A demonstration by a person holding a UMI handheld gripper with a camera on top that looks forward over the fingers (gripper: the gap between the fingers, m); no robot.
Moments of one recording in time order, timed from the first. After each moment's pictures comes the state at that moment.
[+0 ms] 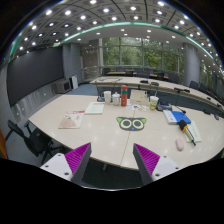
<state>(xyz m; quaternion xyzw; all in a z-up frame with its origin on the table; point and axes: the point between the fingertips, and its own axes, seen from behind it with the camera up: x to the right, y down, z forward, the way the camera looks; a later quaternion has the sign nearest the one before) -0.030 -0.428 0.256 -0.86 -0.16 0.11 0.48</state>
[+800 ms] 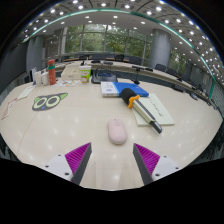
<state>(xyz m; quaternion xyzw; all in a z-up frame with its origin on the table) 0.339 -0.223 0.038 -0.90 -0.03 -0.05 0.44</state>
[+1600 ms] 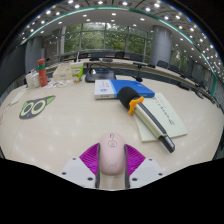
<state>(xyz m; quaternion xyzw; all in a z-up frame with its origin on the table) 0.363 -0.118 -0.003 -0.90 -0.03 -0.03 0.43</state>
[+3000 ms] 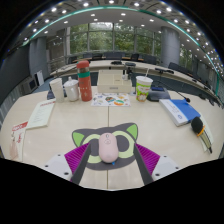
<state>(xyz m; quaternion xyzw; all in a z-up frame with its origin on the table) -0.022 -0.034 0.057 -0.90 -0.03 0.00 0.43</state>
